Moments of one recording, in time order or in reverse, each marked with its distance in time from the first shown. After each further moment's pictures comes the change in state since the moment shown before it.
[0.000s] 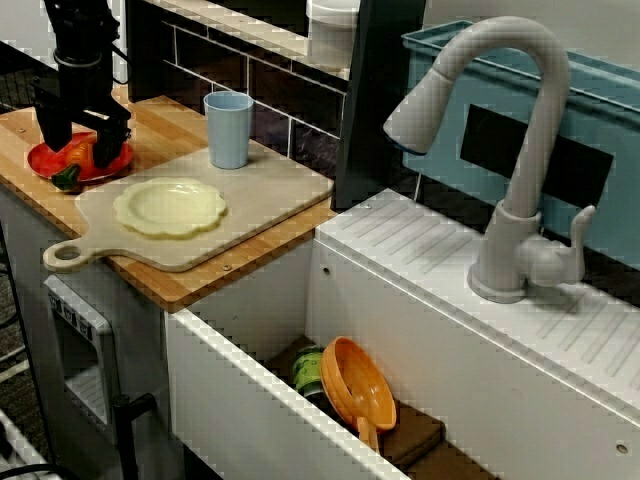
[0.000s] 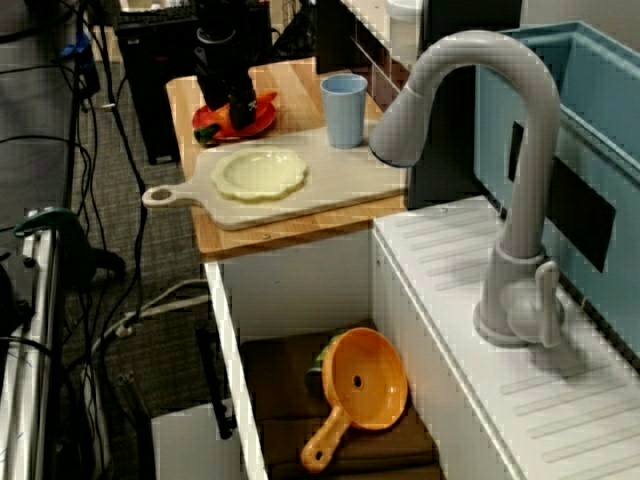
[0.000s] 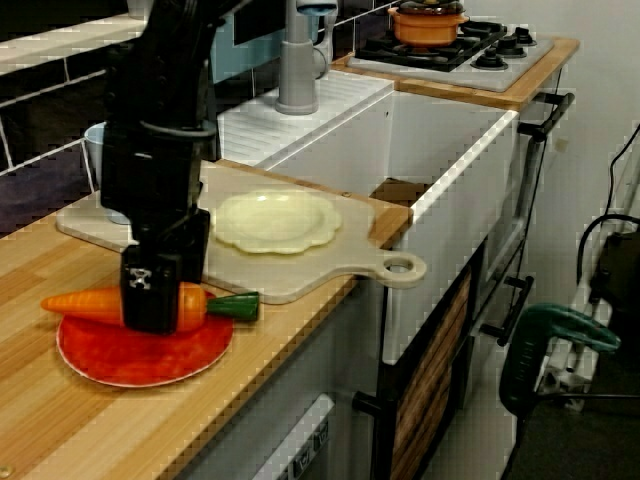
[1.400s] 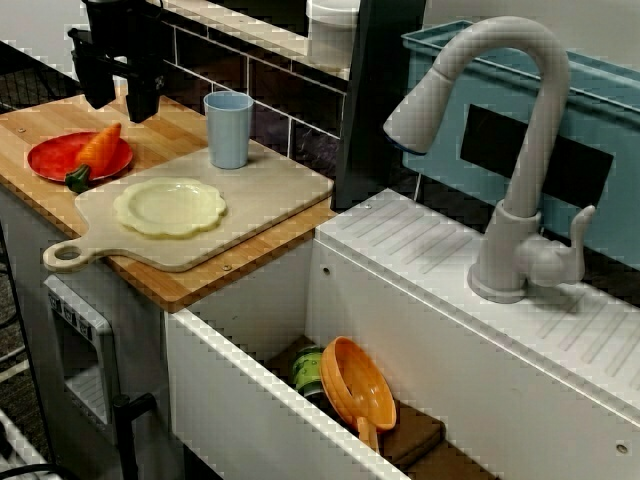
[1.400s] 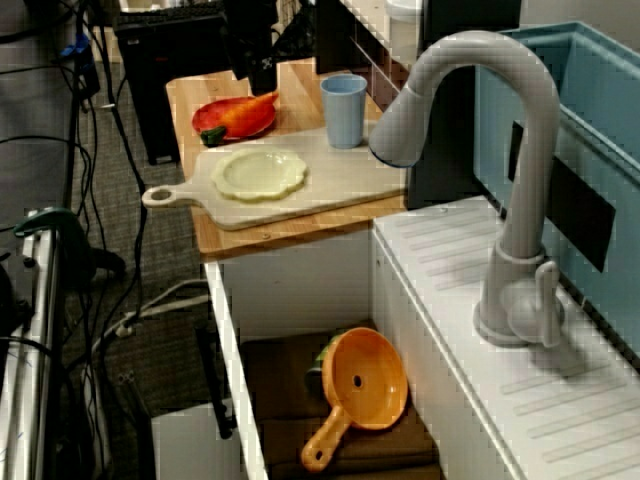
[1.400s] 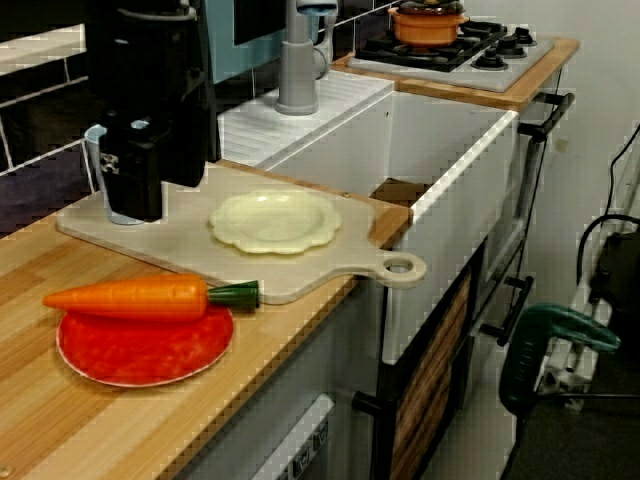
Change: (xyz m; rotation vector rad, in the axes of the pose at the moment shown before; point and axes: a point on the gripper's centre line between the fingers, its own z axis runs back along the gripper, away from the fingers) arm 0.019 -0.035 0.054 -0.184 0.007 -0.211
